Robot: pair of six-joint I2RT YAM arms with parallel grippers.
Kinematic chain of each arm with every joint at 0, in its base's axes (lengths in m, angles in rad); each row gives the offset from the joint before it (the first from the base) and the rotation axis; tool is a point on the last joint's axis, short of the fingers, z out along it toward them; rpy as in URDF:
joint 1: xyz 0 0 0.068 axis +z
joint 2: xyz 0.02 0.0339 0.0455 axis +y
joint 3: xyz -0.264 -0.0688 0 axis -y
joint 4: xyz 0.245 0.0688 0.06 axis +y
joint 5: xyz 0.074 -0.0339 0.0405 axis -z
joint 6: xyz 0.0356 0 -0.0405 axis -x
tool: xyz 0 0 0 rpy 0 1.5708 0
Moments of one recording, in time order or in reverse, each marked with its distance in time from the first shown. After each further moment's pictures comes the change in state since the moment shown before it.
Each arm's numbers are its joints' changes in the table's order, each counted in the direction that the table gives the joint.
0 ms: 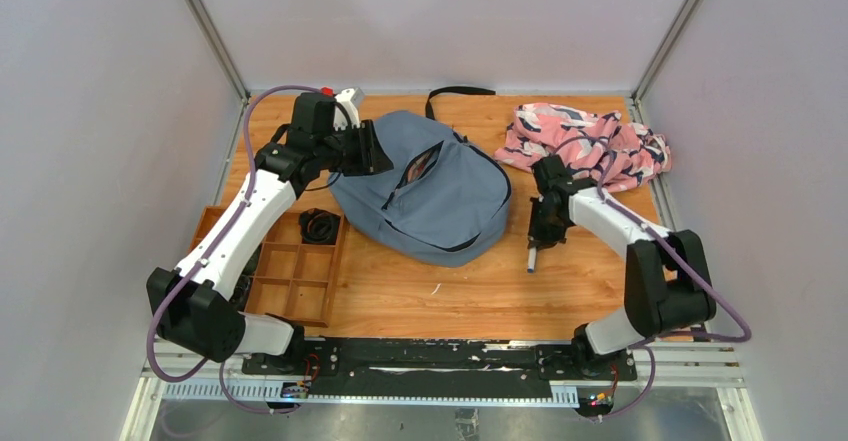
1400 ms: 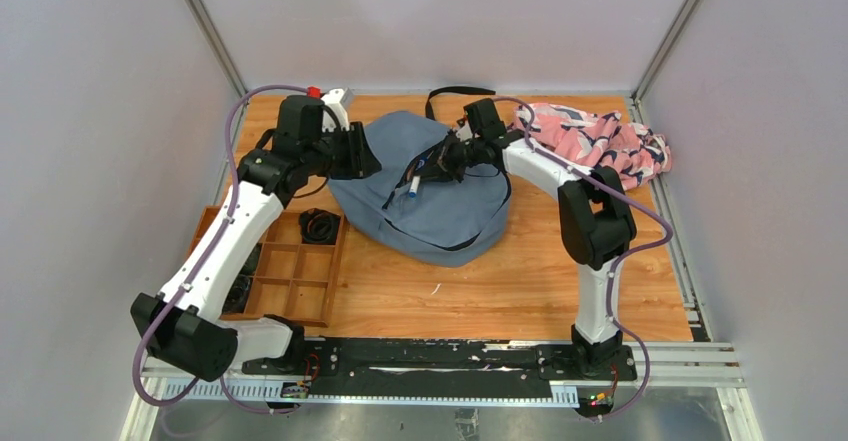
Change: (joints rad) left arm 0.000 -0.085 0.015 0.084 -0.078 -0.051; right arm 0.199 0.496 0.648 -0.368 -0.742 -0.591
